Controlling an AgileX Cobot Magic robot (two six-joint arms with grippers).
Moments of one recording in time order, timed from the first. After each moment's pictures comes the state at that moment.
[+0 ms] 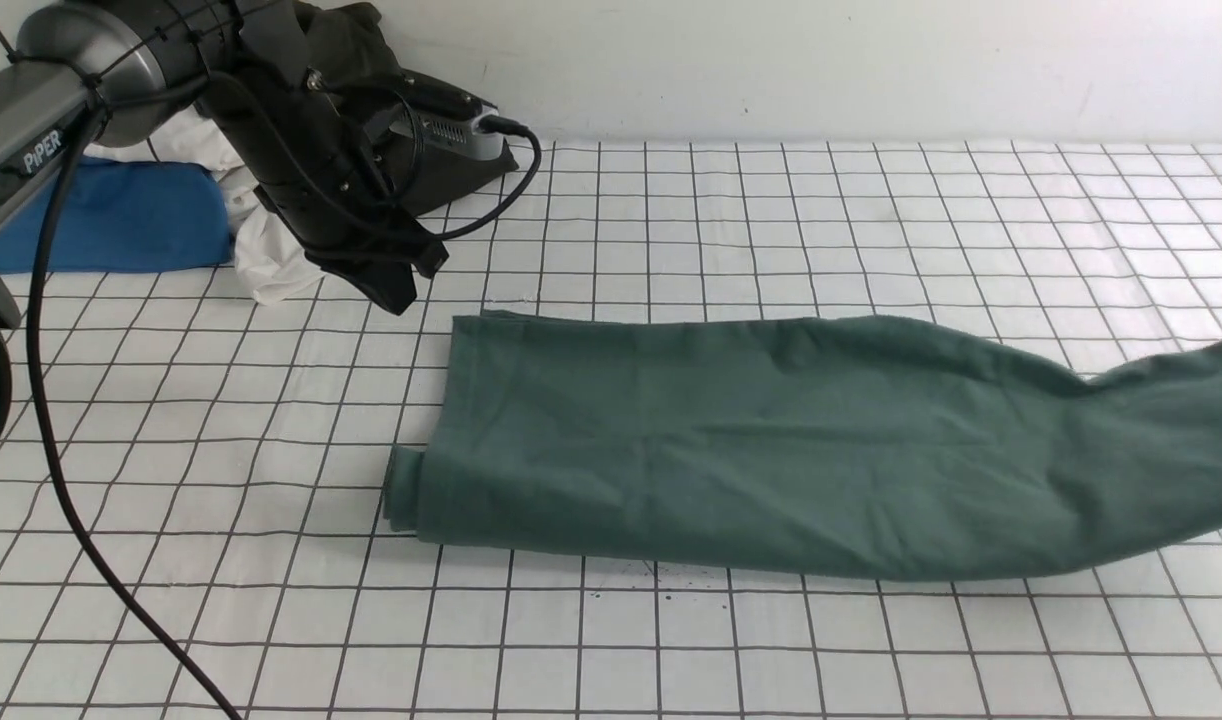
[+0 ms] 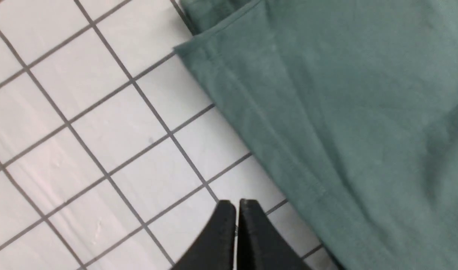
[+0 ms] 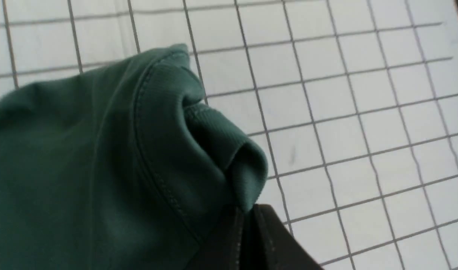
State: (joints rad) right arm -0.28 1.42 -1.09 -0.27 0.71 0.06; left arm -0.14 2.16 -1.99 -0.26 1.23 0.48
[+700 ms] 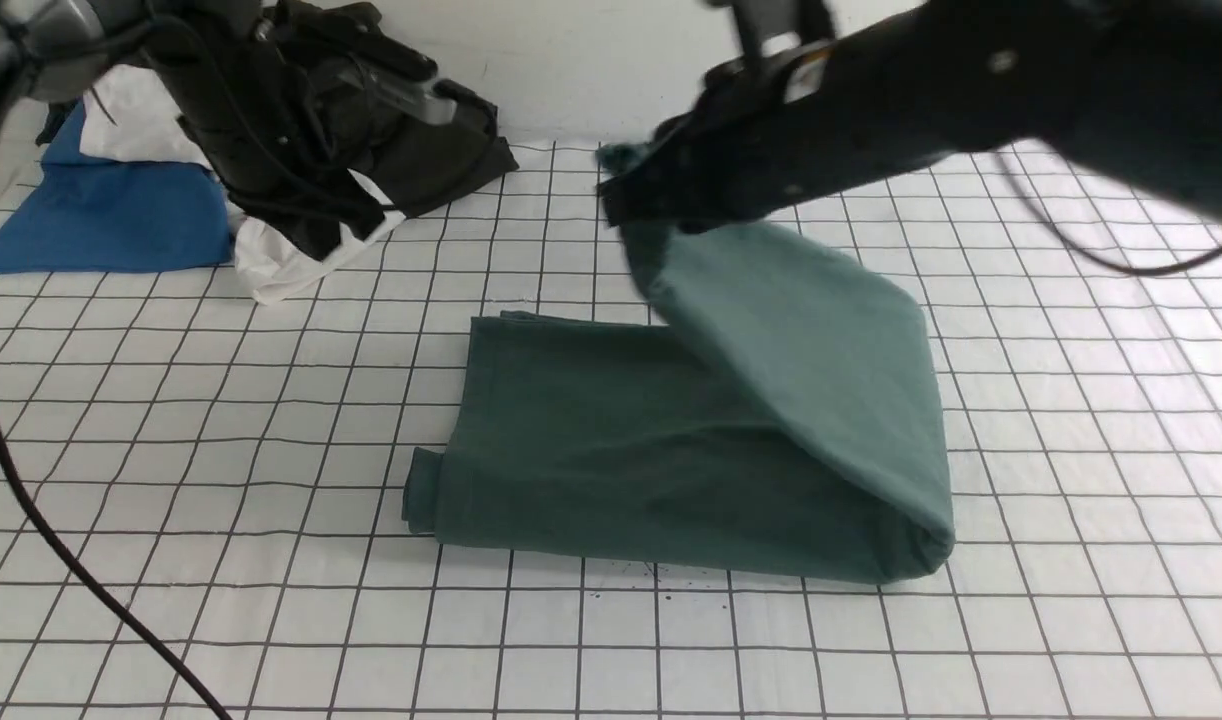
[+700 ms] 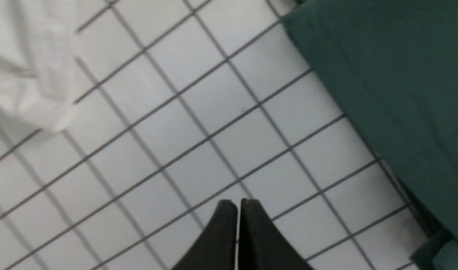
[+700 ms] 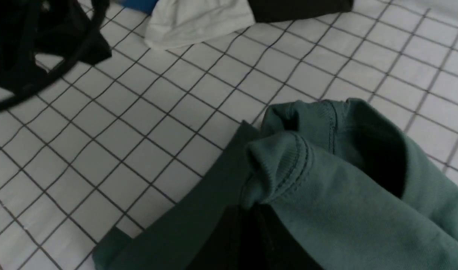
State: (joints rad) right arm 0.59 1.85 -1.64 0.28 0.63 -0.20; left arm -0.12 2.03 -1.99 -0.06 1.23 0.44
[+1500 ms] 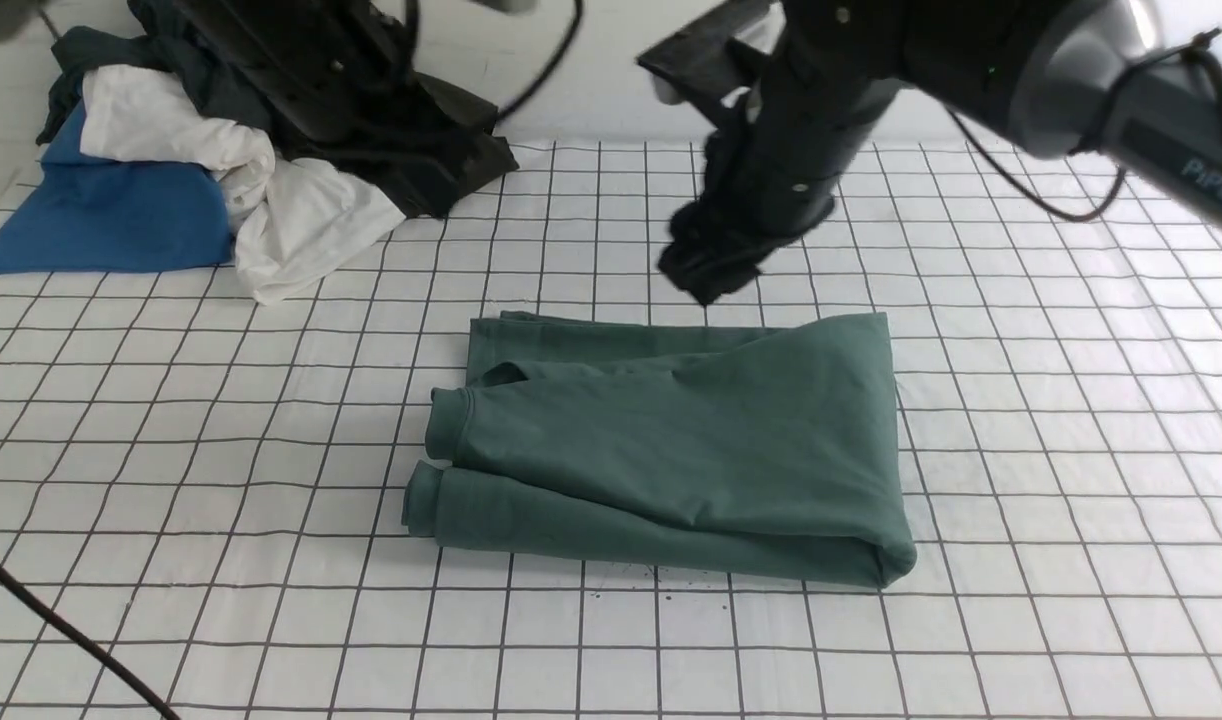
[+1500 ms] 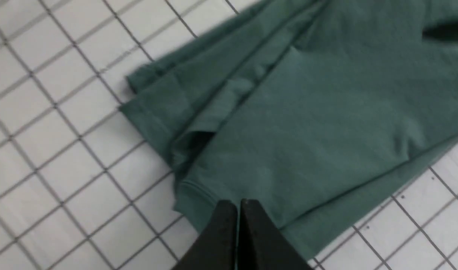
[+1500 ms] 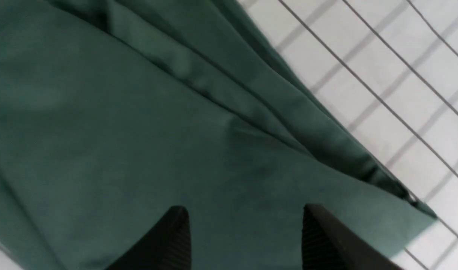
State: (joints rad) right arm 0.48 2.07 -1.99 -0.04 1.23 -0.24; left arm -0.26 1.92 -1.90 -0.32 1.25 0.48
